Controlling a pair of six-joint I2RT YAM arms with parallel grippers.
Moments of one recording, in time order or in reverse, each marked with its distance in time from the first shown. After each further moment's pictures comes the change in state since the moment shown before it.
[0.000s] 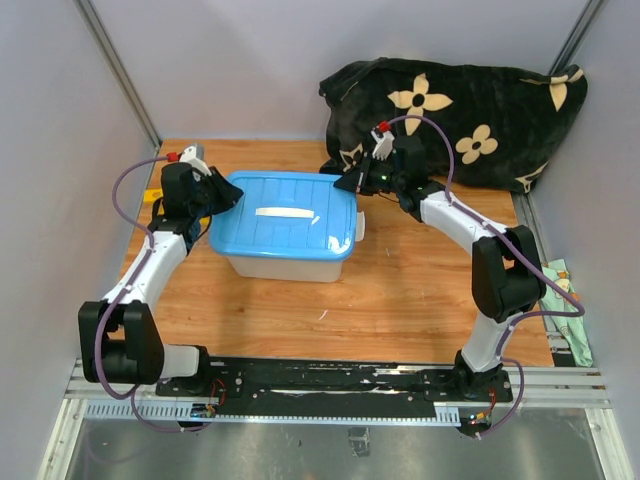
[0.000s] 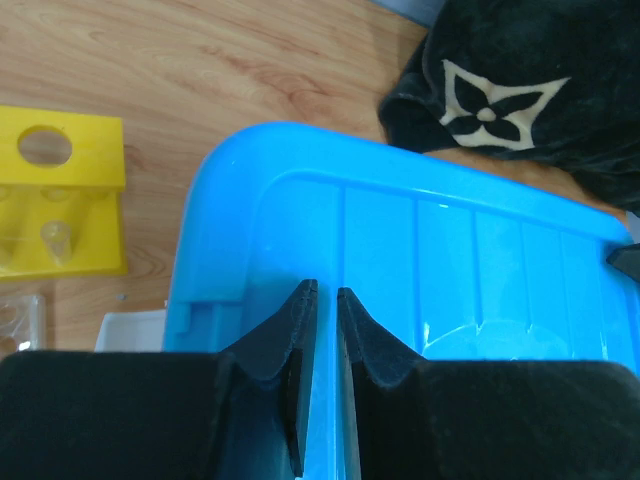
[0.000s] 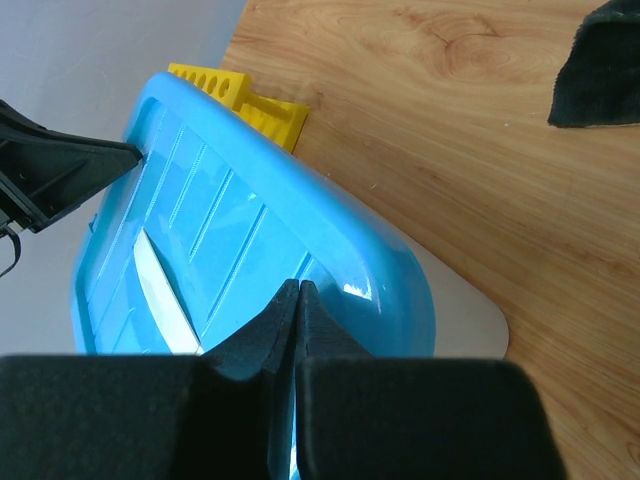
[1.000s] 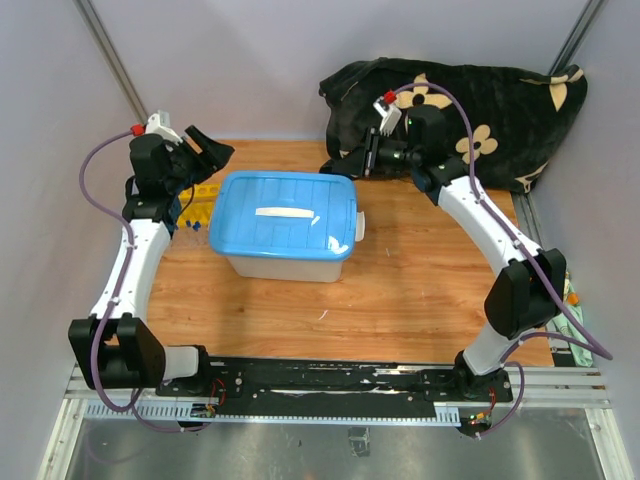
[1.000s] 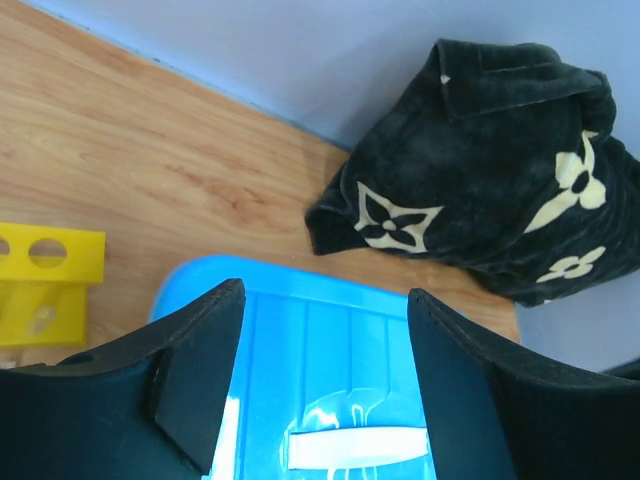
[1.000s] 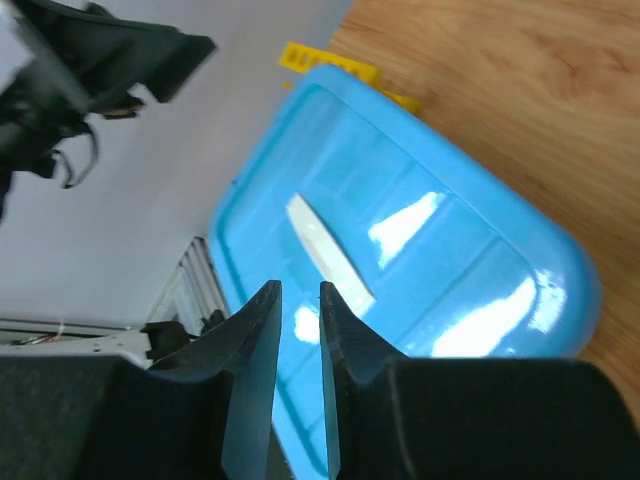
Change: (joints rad) left arm 0.064 -0.020 0.237 -0.071 0.026 -0.160; right arm 0.000 -0.130 0.194 -0.315 -0.144 -0.048
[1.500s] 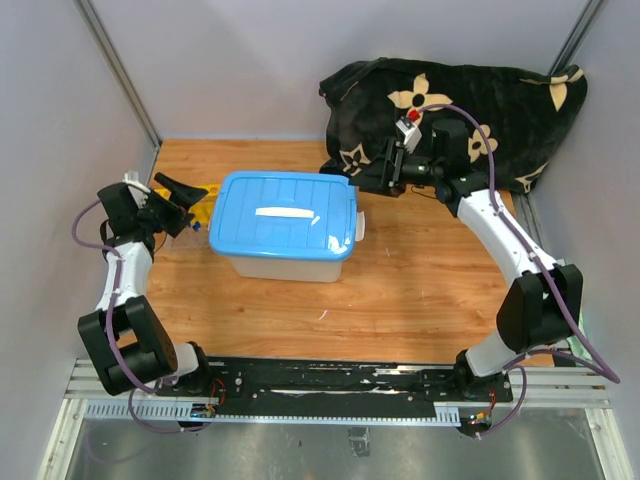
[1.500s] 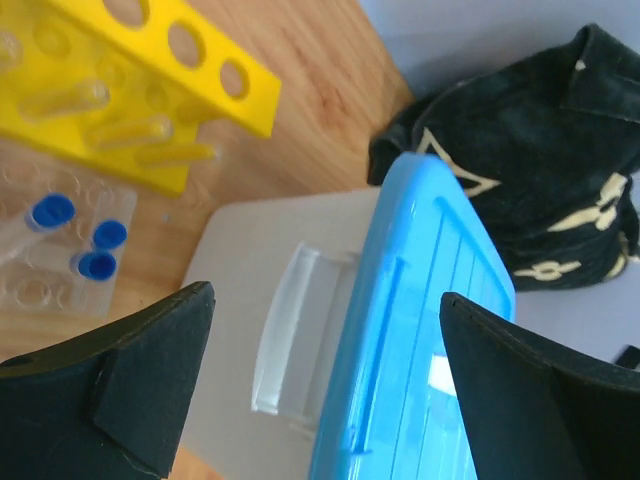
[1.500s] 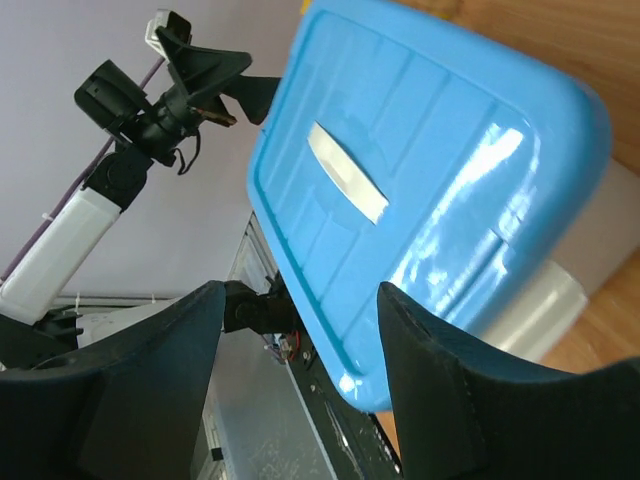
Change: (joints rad) left arm 0.337 0.003 -0.282 0.032 0.321 -0.136; right arm -0.093 -0.096 -0.108 -0.003 -0.195 0.165
